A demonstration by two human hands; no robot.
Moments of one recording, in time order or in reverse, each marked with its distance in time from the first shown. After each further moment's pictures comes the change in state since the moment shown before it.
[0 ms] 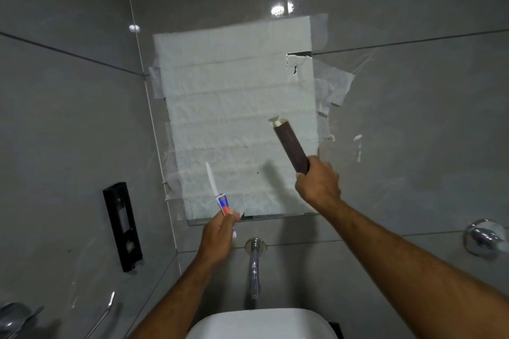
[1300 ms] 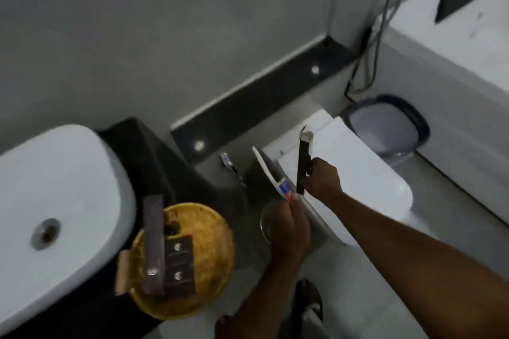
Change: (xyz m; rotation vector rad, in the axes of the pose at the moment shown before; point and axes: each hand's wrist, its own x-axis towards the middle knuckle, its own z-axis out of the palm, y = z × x) left_hand -0.533 -0.072 0.441 0.073 -0.686 -0.475; right_hand -0.340 0.610 -0.084 -0.147 -0.336 1.024
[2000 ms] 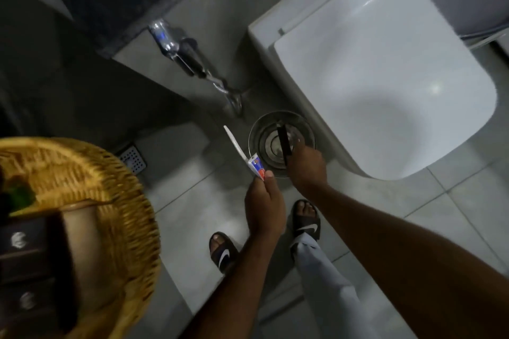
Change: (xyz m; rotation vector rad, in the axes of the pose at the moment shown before) left_hand 0.018 -0.242 0.075 0.194 0.010 -0.396; right_hand 0.057 0.190 0.226 -0.195 -0.121 0.035
